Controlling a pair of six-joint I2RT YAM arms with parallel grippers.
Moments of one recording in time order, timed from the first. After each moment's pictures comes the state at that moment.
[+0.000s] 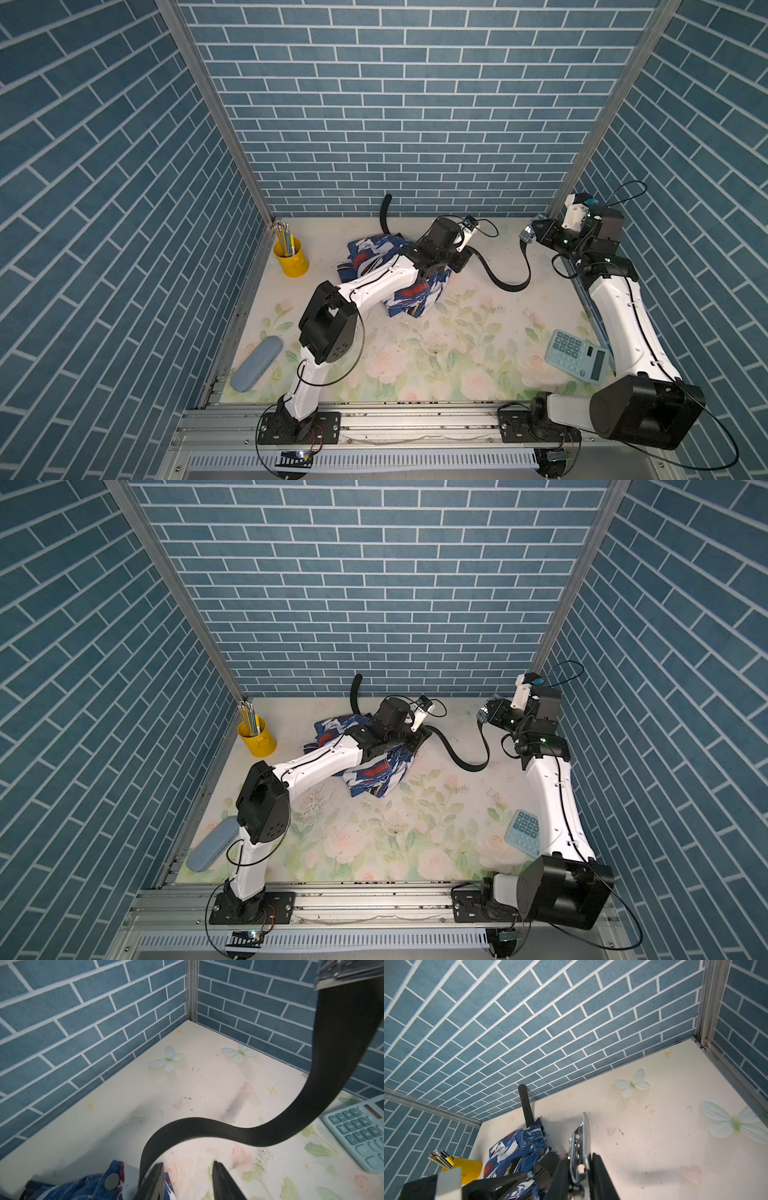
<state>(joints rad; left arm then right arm) -0.82 2.15 1.90 -0.26 0.06 0.07 -0.09 1.30 1.29 -0.42 -0.37 0.40</state>
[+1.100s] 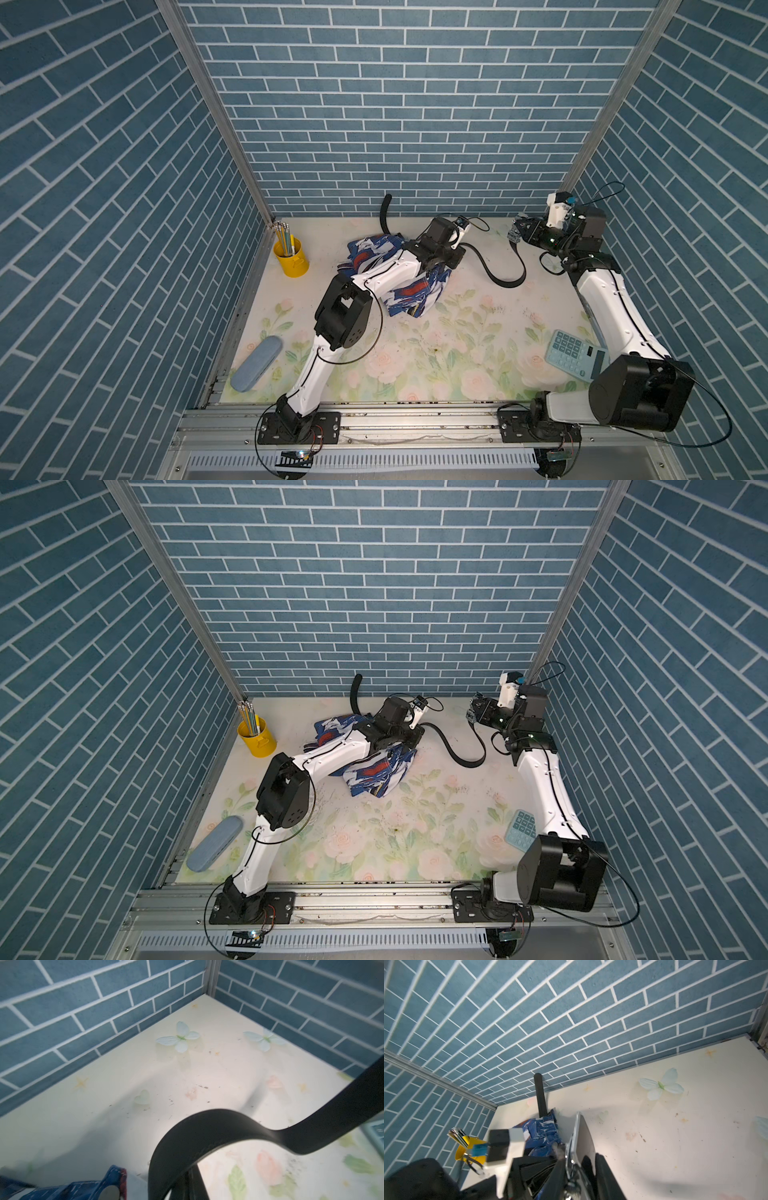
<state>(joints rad) -0.73 2.27 1.96 -0.26 0.19 -0.07 -0.05 1.39 1.23 -0.26 -0.47 0.36</state>
